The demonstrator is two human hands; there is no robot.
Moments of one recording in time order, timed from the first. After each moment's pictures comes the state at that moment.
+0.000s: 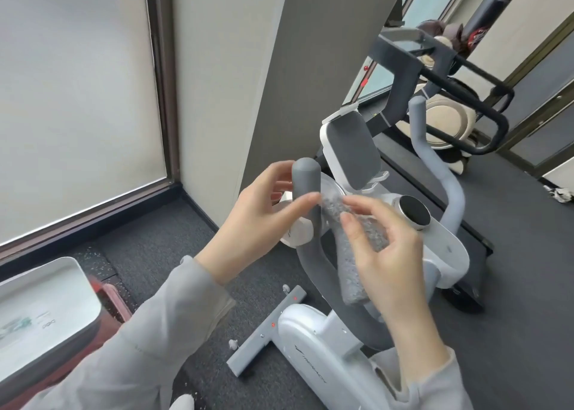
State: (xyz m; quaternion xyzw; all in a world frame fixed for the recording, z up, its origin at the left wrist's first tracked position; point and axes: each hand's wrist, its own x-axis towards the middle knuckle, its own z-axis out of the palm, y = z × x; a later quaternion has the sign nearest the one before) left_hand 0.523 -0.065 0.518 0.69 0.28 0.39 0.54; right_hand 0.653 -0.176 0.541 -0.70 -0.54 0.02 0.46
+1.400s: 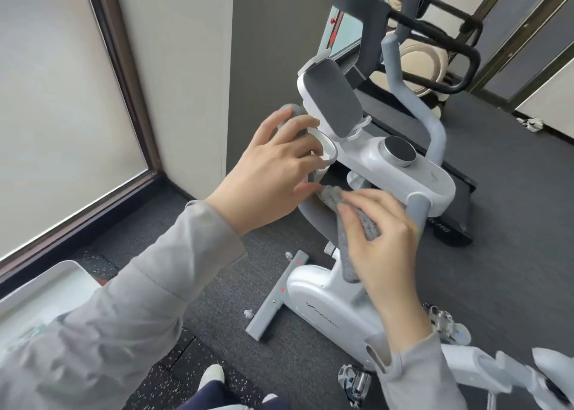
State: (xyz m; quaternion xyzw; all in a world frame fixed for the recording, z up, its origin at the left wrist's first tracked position) left_hand 0.527 -0.065 0.524 0.95 0.12 0.28 -0.01; right_hand 0.627 -0.219 0.497 -0.75 -0.49 -0.12 0.43
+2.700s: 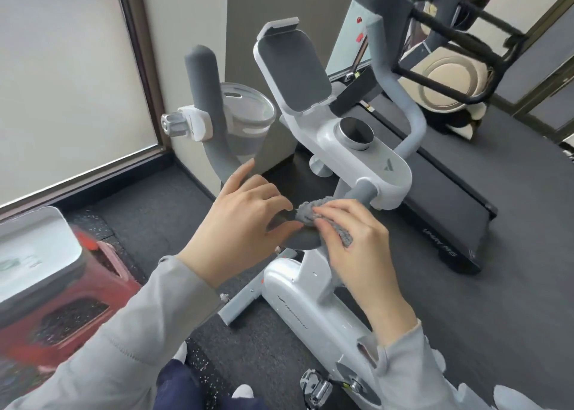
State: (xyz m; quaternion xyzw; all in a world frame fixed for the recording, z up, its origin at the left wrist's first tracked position) left_hand 0.587 -0.201 0.473 0.92 0.29 0.25 0.08; right_hand 0.740 -0.302 0.472 -0.70 -0.61 -0.02 0.37
